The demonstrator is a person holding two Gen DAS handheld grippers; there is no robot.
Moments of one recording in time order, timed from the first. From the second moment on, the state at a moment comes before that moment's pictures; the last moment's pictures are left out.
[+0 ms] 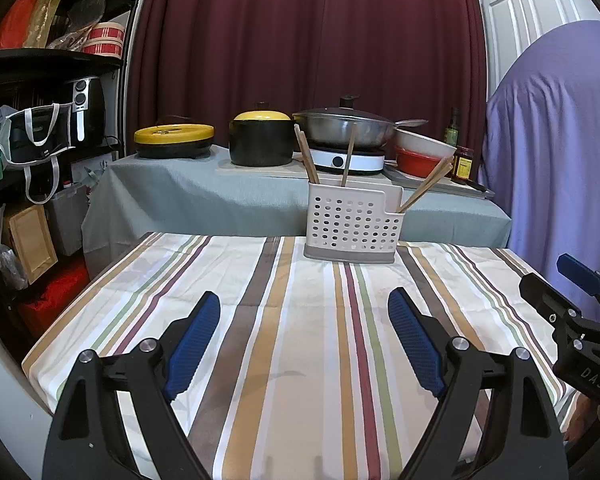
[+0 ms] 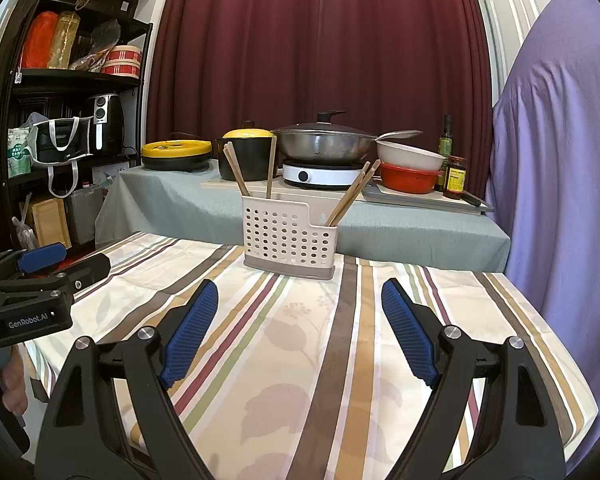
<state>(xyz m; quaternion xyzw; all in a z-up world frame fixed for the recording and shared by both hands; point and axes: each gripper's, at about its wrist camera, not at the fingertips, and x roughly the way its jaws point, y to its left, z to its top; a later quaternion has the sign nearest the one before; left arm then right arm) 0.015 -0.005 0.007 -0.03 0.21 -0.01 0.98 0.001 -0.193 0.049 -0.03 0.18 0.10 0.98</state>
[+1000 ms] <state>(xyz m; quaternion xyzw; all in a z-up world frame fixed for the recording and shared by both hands) 0.011 -0.014 0.008 -0.01 0.20 -0.02 0.98 -0.001 -0.190 0.041 -0.03 0.18 0.10 0.98</state>
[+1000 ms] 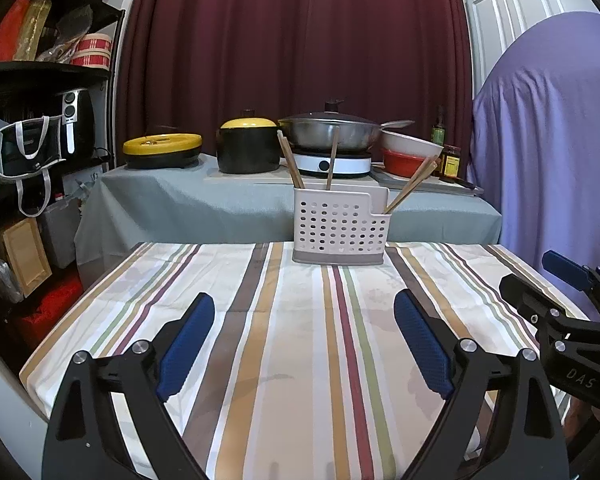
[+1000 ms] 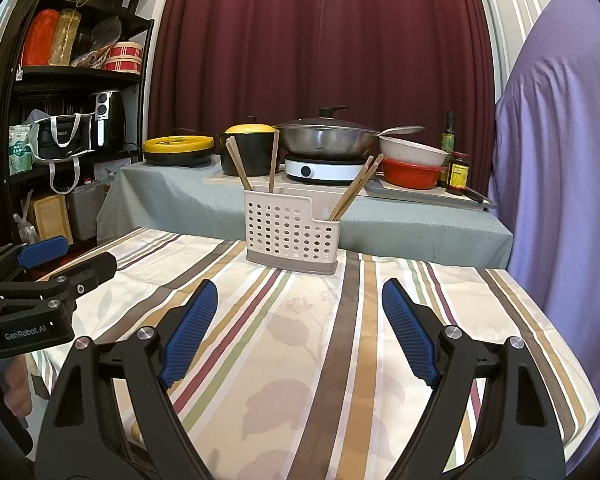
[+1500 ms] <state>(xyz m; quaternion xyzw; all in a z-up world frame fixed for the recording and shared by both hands) 0.031 -0.006 -0.004 -0.01 0.23 0.00 0.97 0.002 -0.192 0.035 -0.03 0.19 0.10 0.98</state>
